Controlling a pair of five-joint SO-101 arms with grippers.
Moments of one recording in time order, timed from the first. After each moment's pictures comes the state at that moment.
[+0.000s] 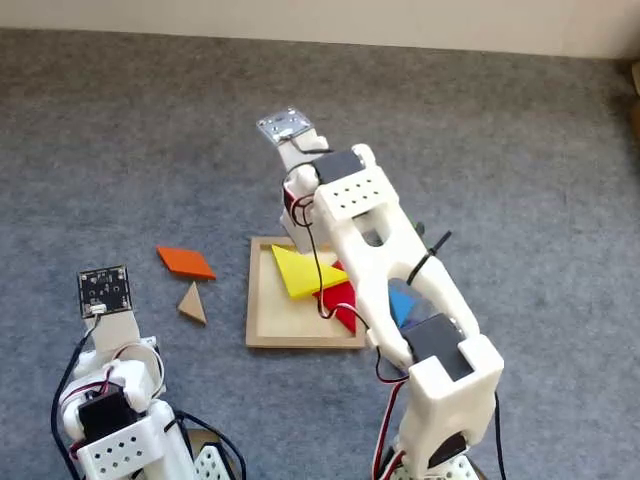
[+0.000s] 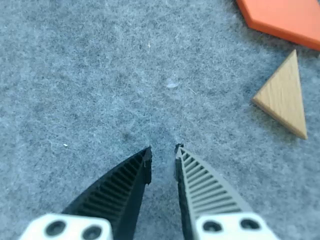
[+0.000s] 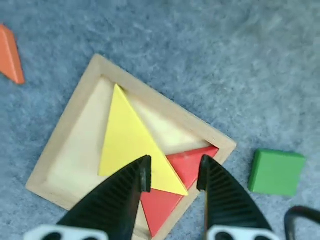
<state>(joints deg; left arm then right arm) -32.4 -102.5 96.0 75.5 -7.4 -33.1 15.2 -9.5 78.8 9.3</state>
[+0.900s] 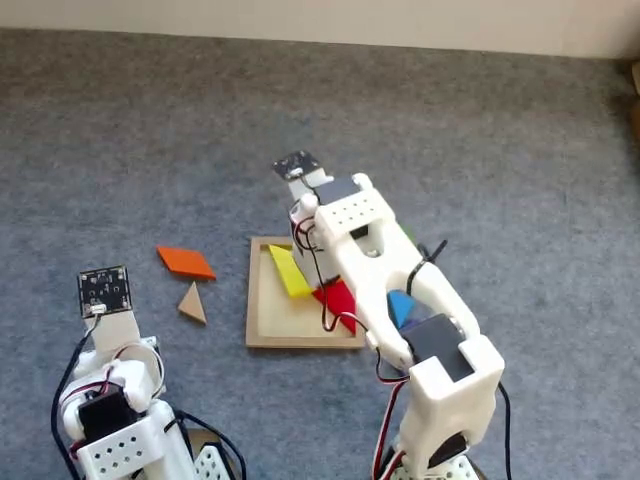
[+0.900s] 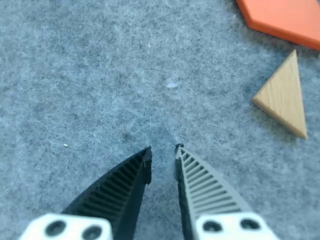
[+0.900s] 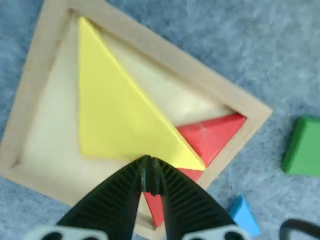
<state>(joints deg) -32.4 -102.5 96.0 75.5 -7.4 -33.1 15.2 5.8 72.7 8.1</state>
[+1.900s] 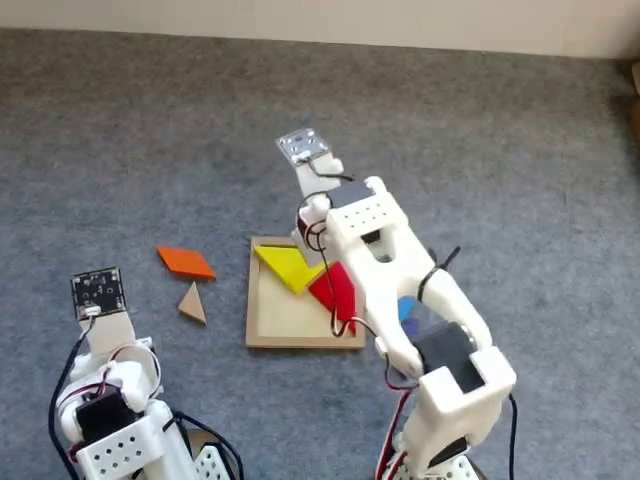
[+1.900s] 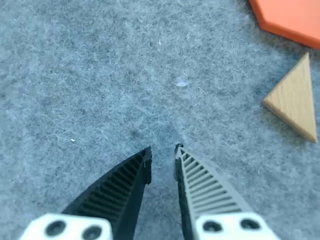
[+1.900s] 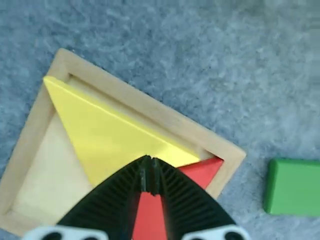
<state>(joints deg) -34.8 -102.5 96.0 75.5 -7.4 -32.0 12.0 10.5 59.3 8.1</state>
